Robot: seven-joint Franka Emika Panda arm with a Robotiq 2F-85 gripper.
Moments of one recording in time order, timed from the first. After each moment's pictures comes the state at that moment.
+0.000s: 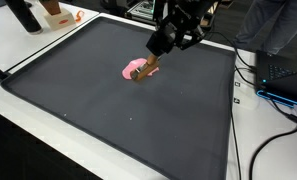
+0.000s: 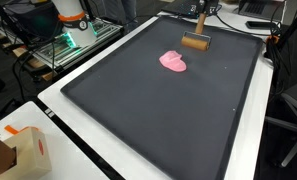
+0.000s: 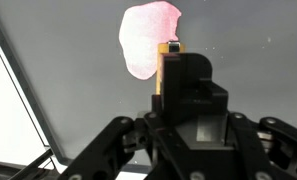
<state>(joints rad) 0.38 0.49 0.11 -1.49 -0.40 1.75 0.87</state>
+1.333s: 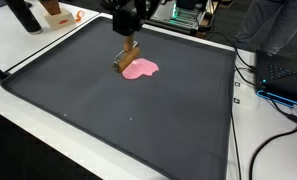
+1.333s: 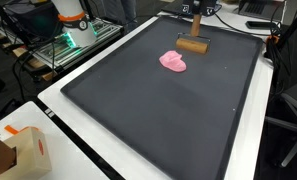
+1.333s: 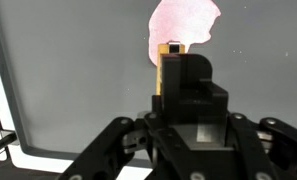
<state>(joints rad) 0.18 0.28 0.09 -1.71 -0.22 1.92 0.34</state>
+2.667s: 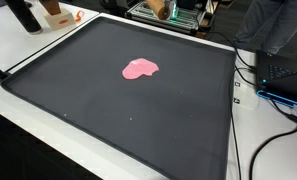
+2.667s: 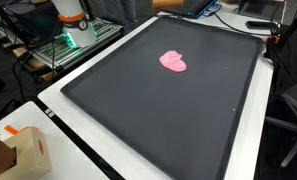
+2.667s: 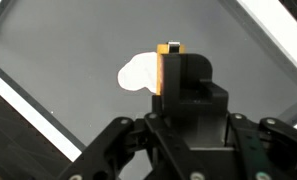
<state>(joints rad) 0.21 -0.21 0.18 -2.01 -0.16 1.76 -0.38</state>
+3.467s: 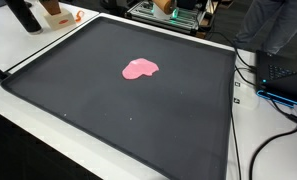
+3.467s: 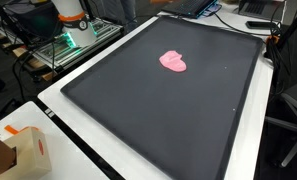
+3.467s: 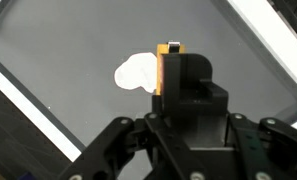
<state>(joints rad) 0.22 -0.24 0.19 -2.01 -0.16 1.74 -0.39</state>
